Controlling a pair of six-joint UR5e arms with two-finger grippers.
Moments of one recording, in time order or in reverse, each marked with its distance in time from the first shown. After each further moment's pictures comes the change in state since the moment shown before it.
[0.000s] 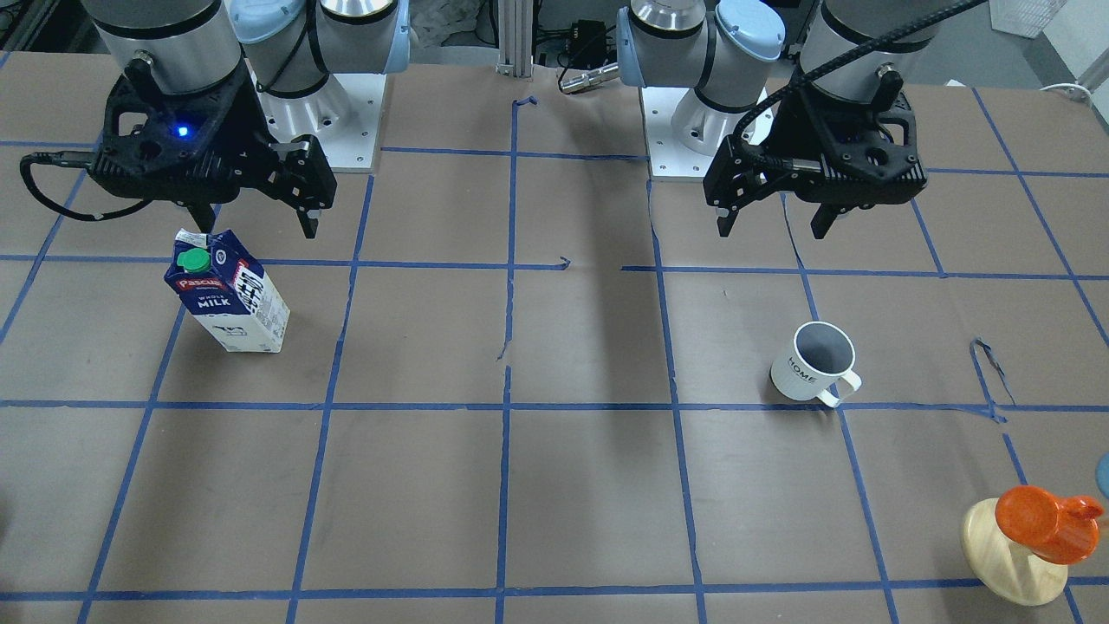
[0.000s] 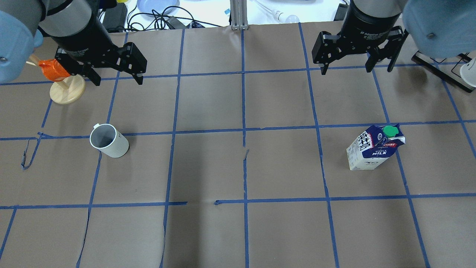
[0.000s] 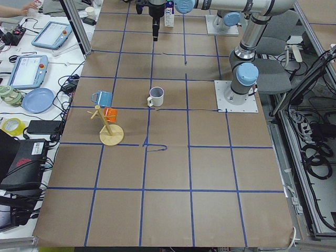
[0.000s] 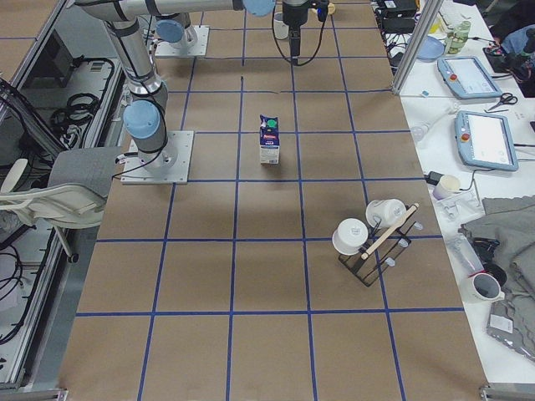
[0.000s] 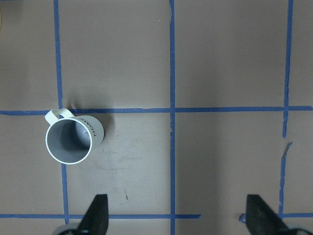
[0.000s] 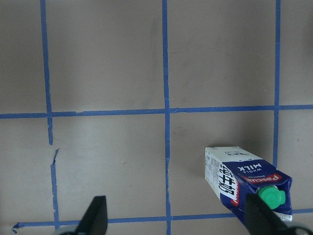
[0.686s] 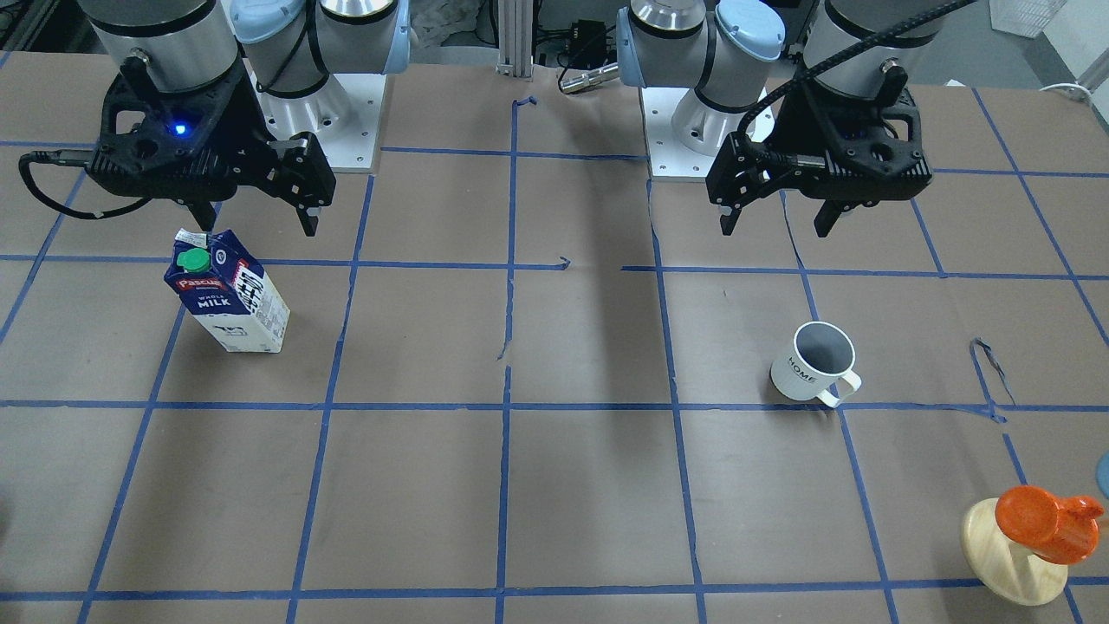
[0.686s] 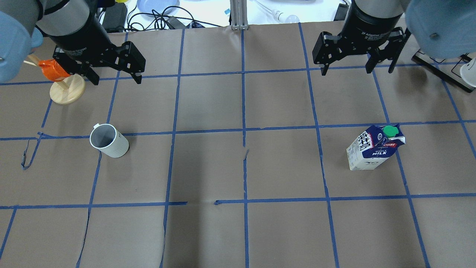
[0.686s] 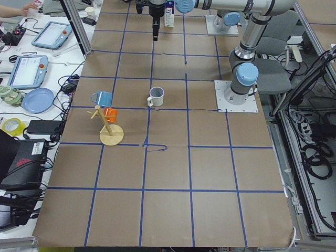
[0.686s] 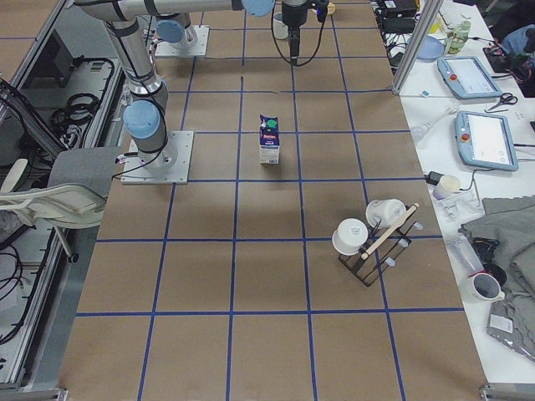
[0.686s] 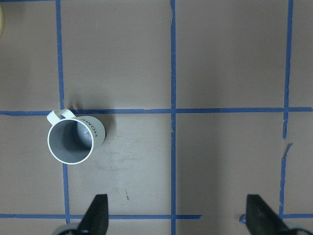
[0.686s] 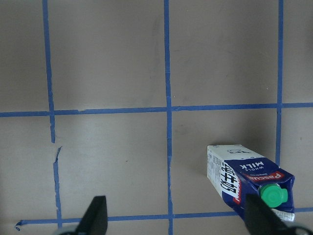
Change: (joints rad) left arm 0.008 0.004 0.001 0.000 0.000 0.005; right arm -0.005 -0.005 0.006 0.003 0.010 -0.001
